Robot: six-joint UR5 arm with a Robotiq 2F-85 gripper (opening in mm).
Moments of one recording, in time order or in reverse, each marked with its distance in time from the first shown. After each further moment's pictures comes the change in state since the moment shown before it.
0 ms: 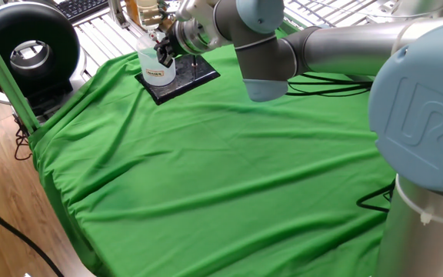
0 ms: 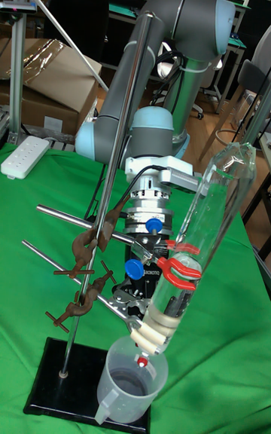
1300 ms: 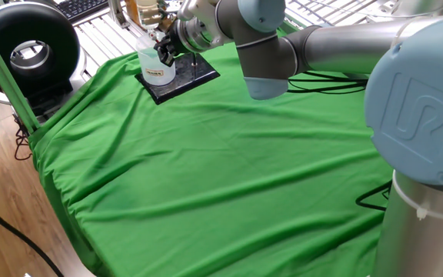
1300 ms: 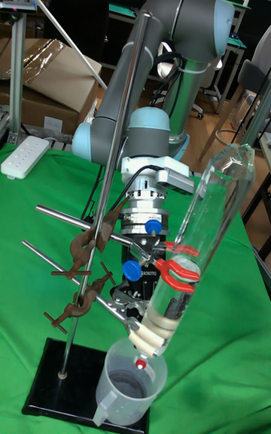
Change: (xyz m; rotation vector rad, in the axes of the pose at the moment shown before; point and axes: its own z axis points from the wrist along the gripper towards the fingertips) arm 0.002 -0.014 0.003 0.021 -0.004 -0.044
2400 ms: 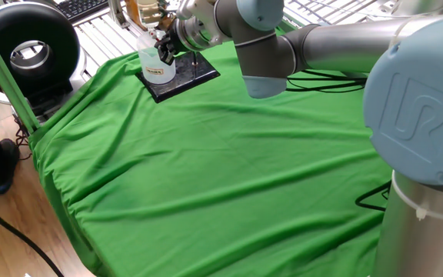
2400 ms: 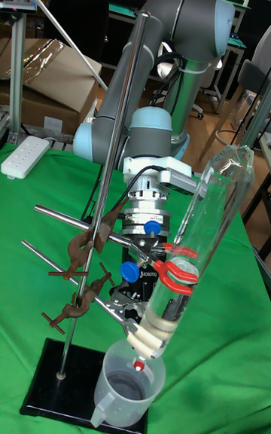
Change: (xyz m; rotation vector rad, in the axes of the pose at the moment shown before) arm -0.006 0.004 0.001 -0.008 0.009 0.009
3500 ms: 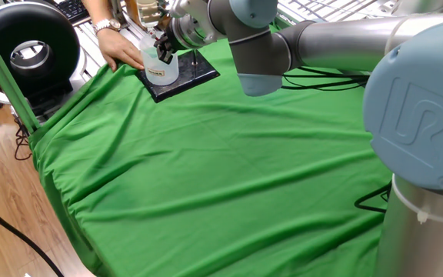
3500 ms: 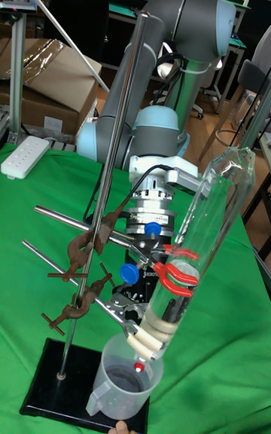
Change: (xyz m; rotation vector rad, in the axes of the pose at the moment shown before) arm -0.006 -0.006 0.000 0.016 0.002 -0.031
